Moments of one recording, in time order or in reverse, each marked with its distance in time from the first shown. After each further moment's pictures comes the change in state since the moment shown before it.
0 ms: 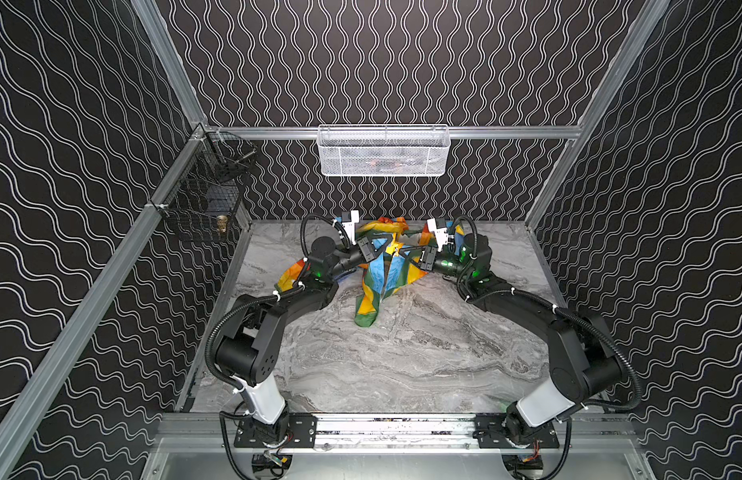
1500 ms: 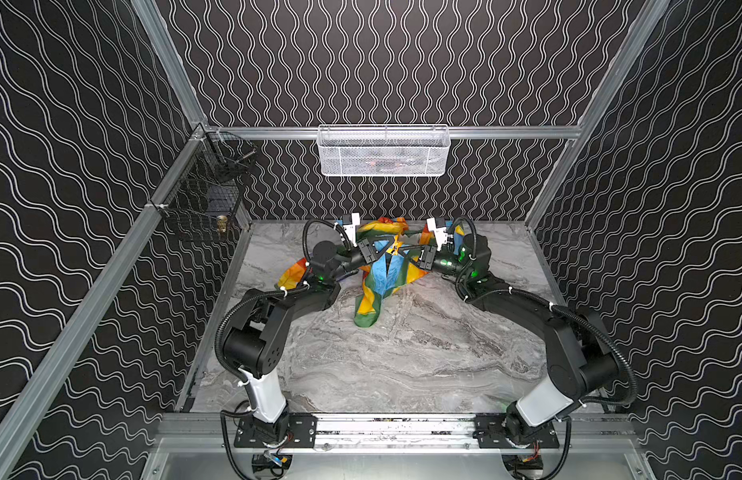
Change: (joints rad) left arm -0.007 0.060 -0.013 0.129 0.021 -0.092; right arm 0.001 0.019 0.001 0.050 -0.003 0.031
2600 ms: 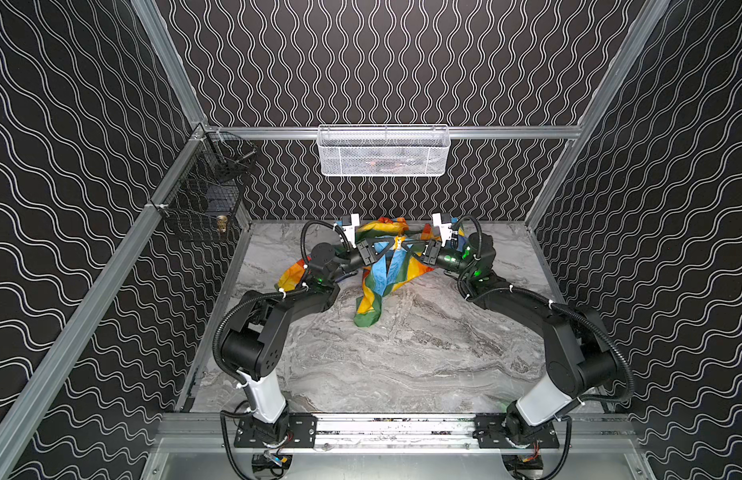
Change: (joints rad) left arm -0.001 -0.018 -0.018 0.034 0.030 -0.027; right arm -0.029 0.018 0.004 0.106 -0.005 0.087
